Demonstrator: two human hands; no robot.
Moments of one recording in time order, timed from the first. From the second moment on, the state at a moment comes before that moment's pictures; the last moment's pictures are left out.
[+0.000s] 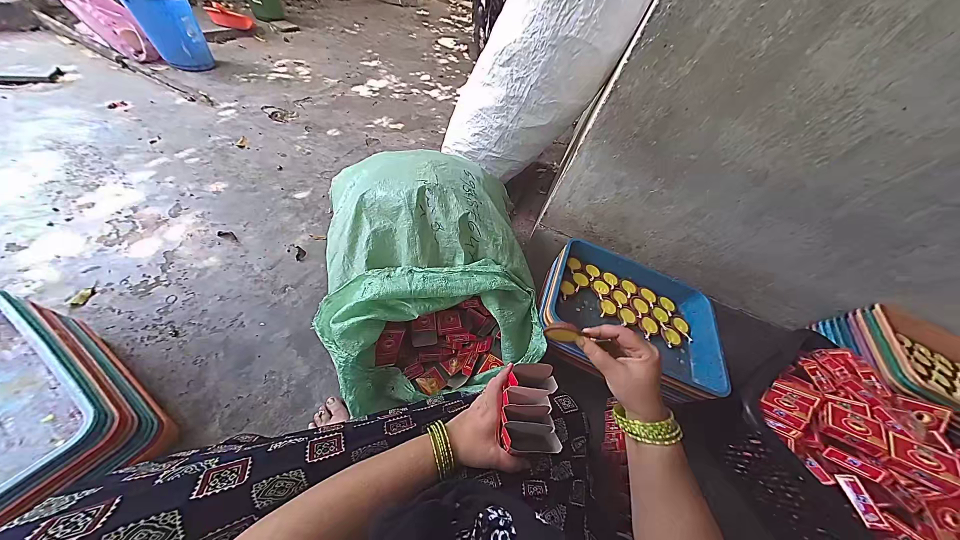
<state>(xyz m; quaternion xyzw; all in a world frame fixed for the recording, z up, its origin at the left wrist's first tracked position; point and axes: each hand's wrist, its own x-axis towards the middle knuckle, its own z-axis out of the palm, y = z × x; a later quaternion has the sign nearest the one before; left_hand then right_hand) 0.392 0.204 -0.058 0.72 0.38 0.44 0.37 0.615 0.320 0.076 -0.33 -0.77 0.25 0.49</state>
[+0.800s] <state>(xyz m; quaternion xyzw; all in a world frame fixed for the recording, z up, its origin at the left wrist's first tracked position) 0.390 0.204 -0.059 0.71 0.39 0.43 0.41 0.590 0.502 0.022 -0.77 -0.61 0.17 0.03</state>
